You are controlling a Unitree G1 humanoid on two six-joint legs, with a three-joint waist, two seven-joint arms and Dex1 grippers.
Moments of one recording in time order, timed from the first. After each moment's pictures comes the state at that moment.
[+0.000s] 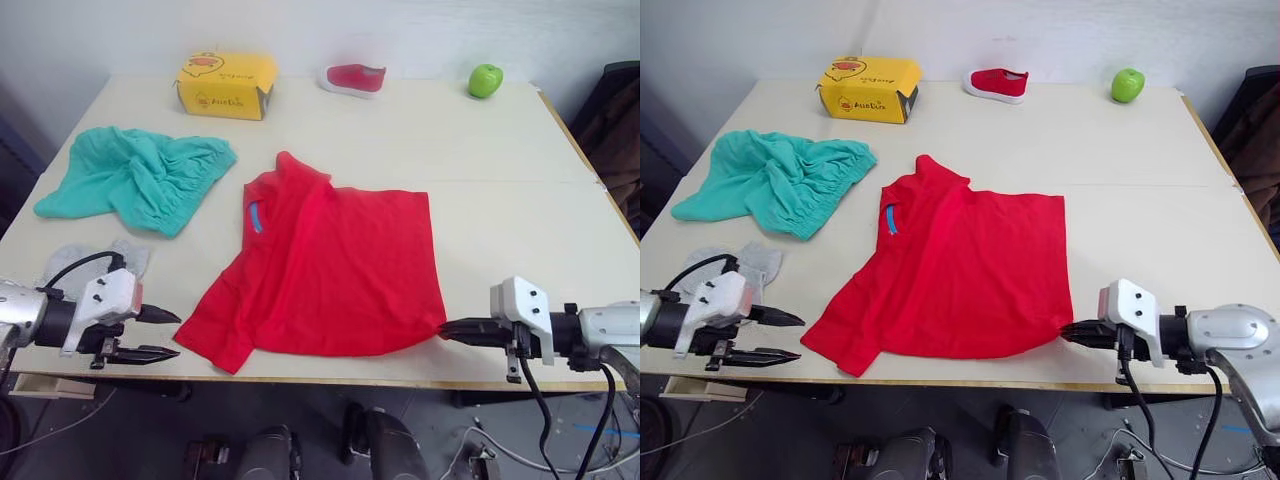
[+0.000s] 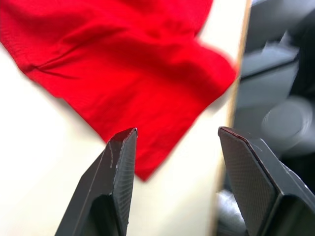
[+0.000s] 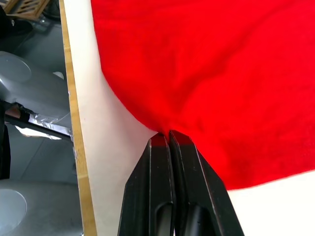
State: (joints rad) left arm -0.01 1.14 0.21 -0.09 -0.29 0.17 -1.36; right arm 0.02 -0.99 -0.16 -0.37 0.46 0.37 1.18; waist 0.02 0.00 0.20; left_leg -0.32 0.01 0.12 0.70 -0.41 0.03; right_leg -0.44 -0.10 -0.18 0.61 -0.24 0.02
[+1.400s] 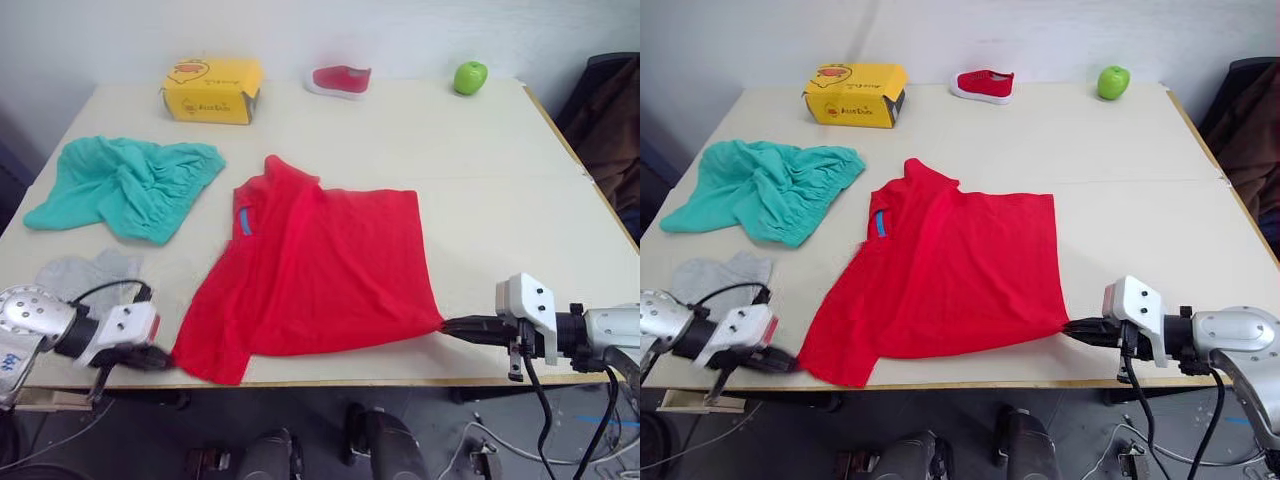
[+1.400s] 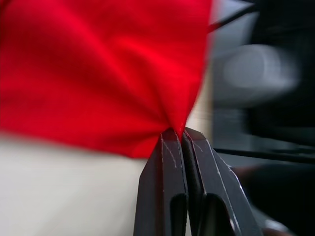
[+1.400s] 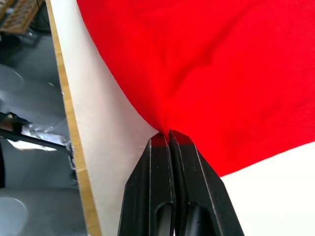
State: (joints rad) left arm 0.04 1.27 0.04 0.01 -0.34 0.12 -1.50; right arm 0.07 -1.01 -0.22 -0.43 0.55 0.45 1.19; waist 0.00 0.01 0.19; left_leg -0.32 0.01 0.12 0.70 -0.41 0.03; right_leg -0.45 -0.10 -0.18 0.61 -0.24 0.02
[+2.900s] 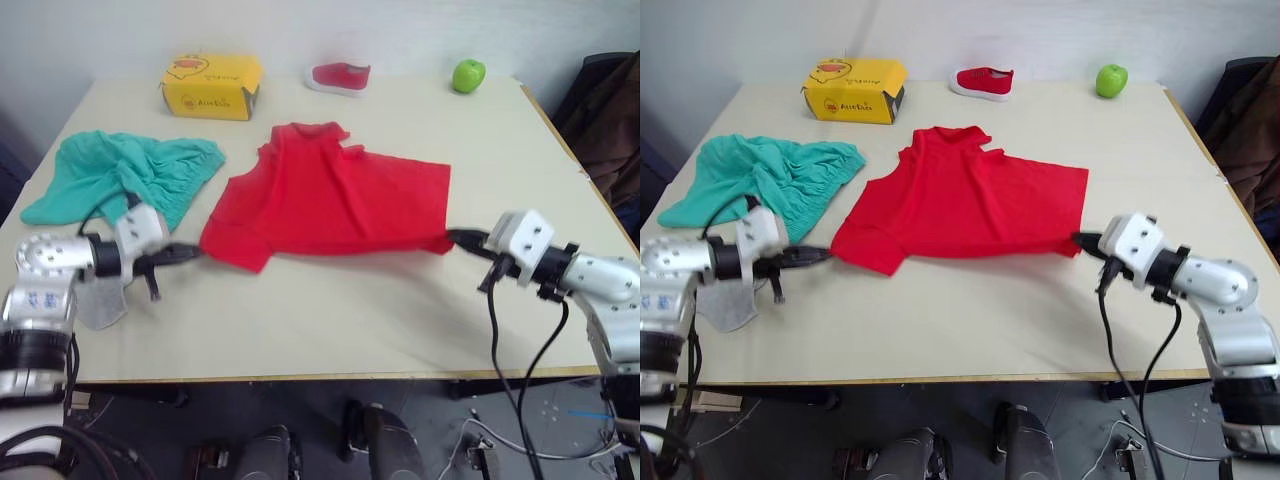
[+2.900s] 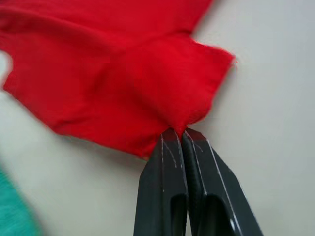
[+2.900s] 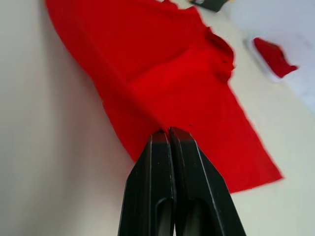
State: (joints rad) left arm -0.37 0.88 0.07 0.28 -0.17 -0.02 -1.16; right arm -0.22 -0.83 -0.10 -0.09 0.24 0.01 0.93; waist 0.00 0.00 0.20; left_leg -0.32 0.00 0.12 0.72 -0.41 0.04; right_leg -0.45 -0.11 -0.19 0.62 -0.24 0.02
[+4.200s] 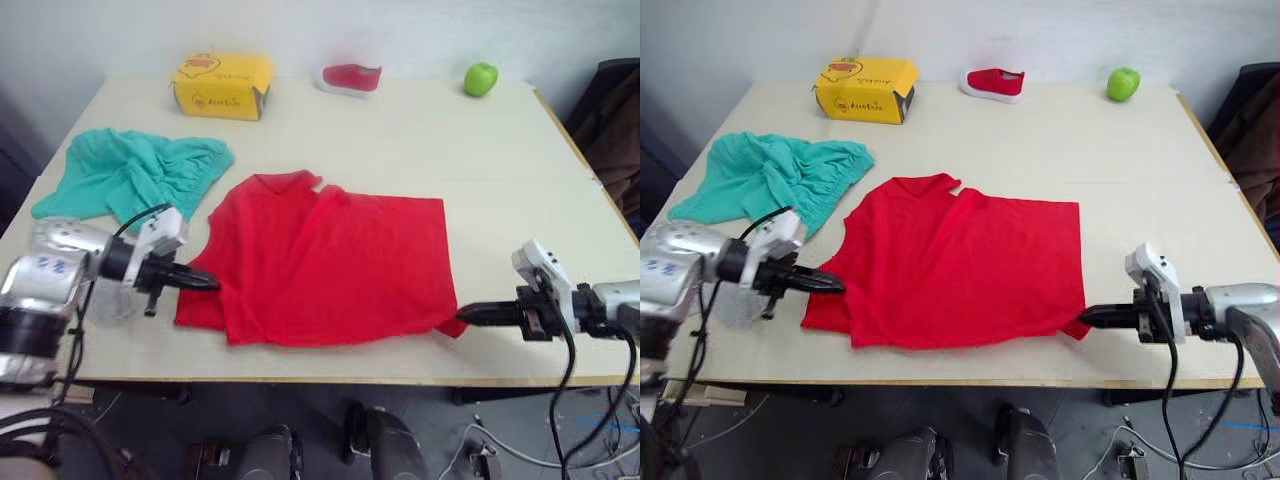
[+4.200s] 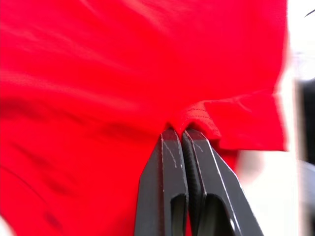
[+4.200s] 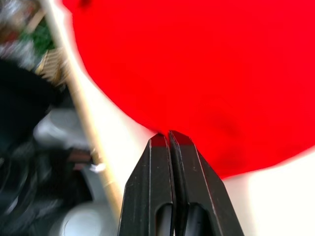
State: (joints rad) left arm -0.73 0.90 -0.16 0.44 -0.23 0.37 -1.44; right arm -0.30 -1.06 -0.06 -0.02 0.66 0.83 1.27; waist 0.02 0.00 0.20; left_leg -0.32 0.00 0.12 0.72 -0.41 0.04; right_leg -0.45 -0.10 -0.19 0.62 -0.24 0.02
